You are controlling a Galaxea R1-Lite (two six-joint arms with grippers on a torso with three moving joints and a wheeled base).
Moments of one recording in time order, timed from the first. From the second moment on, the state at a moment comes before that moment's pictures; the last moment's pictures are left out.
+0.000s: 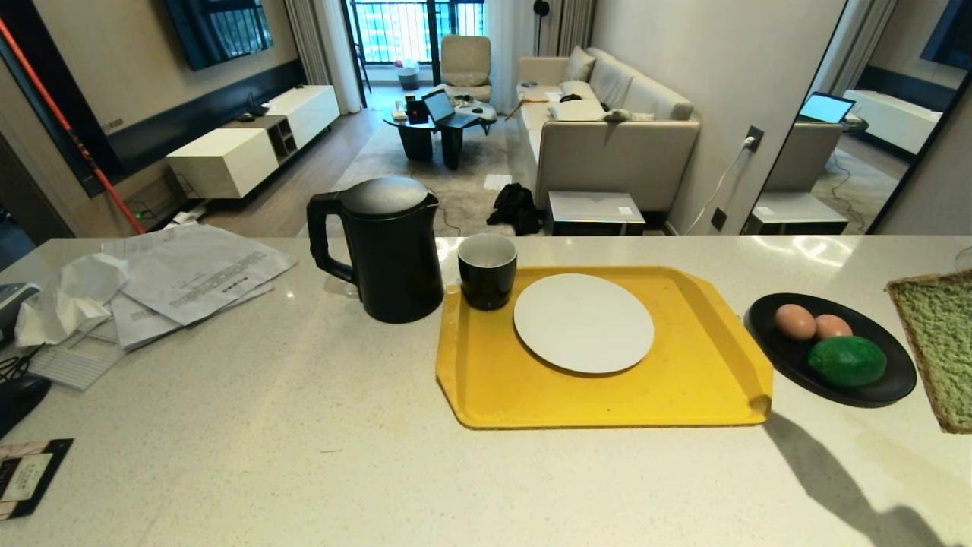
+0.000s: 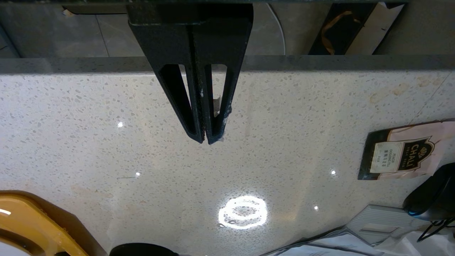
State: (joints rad) left arm 0.01 0.00 0.00 -0.01 0.00 0.00; right arm 0.19 0.83 -1.26 0.81 0.00 0.07
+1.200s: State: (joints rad) left arm 0.01 0.00 0.00 -0.01 0.00 0.00; right arm 0.19 0.70 -1.43 1.11 -0.11 0.01
